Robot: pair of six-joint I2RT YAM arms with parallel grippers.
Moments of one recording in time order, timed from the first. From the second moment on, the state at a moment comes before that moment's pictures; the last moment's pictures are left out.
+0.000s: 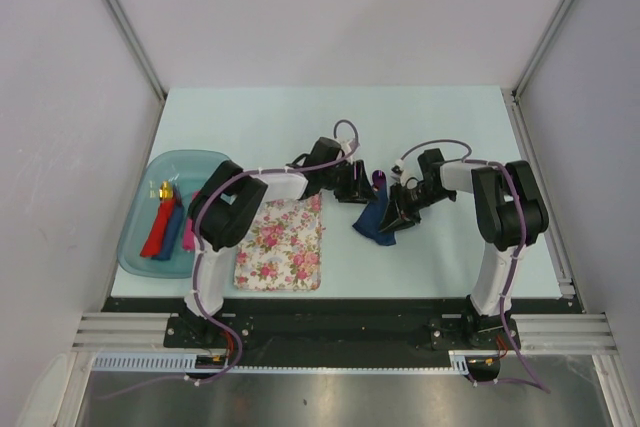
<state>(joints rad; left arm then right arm) -0.65 2.11 1.27 0.13 0.57 -0.70 0.21 1.93 1.06 -0.58 -0.87 0.14</state>
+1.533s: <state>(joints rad) -0.67 2.20 1.38 0.10 0.50 -0.71 0.17 1.94 1.03 -0.55 -0.94 0.15</state>
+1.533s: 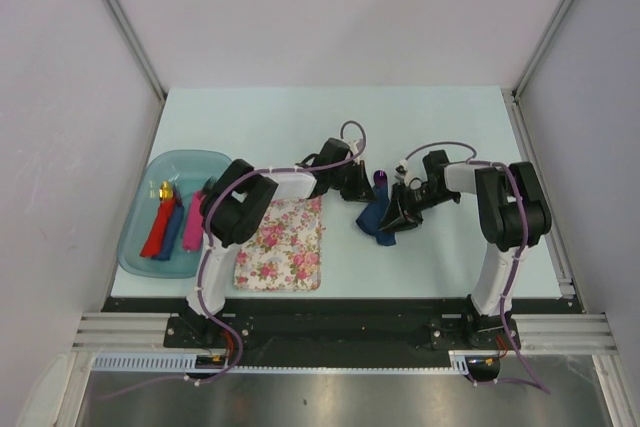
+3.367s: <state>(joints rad) -0.60 1.53 1.47 0.03 1.10 -0.39 0.22 0.94 0.89 -0.08 -0.94 0.01</state>
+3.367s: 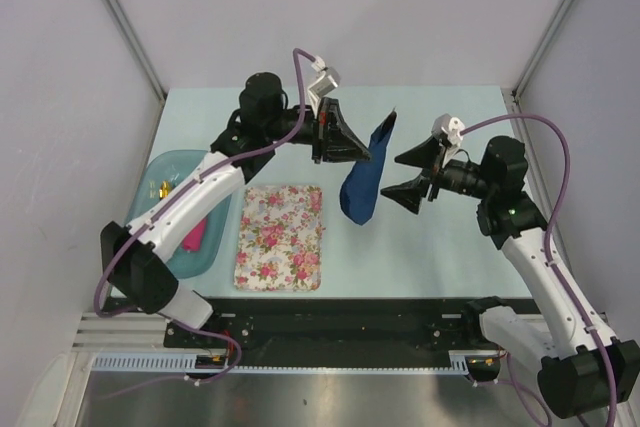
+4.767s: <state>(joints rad) -0.65 1.28 1.23 0.03 1.18 -0.30 0.61 0.99 1.02 -0.05 -0.95 -0.04</state>
